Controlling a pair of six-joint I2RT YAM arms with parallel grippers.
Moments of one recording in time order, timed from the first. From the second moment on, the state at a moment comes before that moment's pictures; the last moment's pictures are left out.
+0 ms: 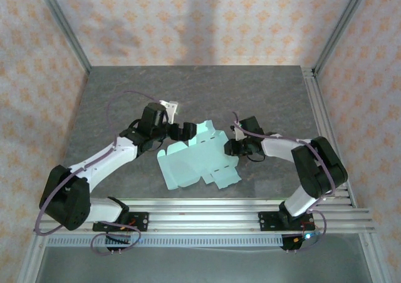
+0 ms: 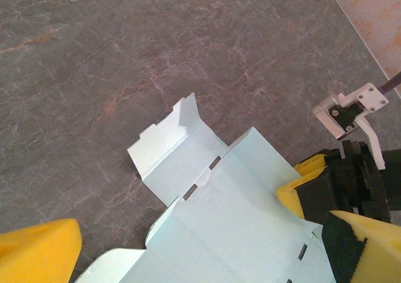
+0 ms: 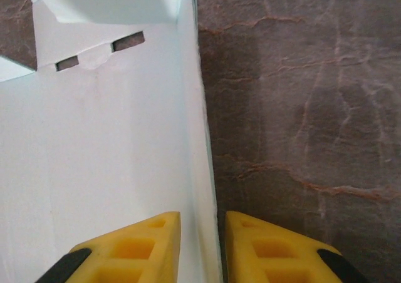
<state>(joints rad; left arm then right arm) -0.44 1.33 0.85 -0.16 0.24 -0.35 0.43 1.60 0.73 -0.17 -0.38 0.33</state>
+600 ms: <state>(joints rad) -0.43 1.35 0.85 -0.16 0.25 -0.36 0.43 1.58 0.70 -0.18 -0.38 0.32</state>
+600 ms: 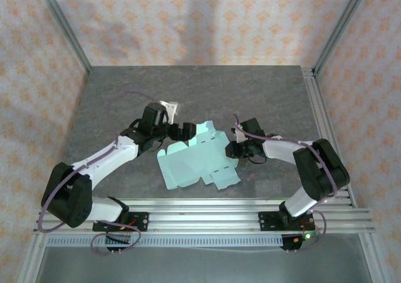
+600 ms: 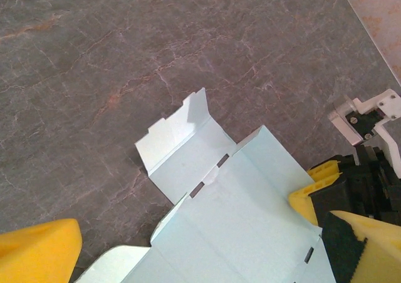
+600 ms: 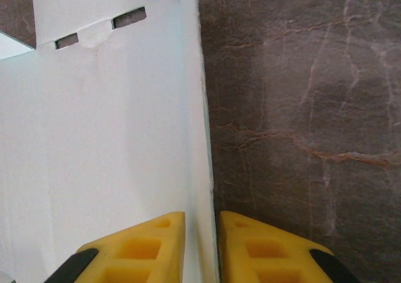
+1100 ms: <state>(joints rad) -0.42 1.36 0.84 -0.14 0.26 -0.38 0.44 1.55 0.71 -0.23 -0.36 0.30</state>
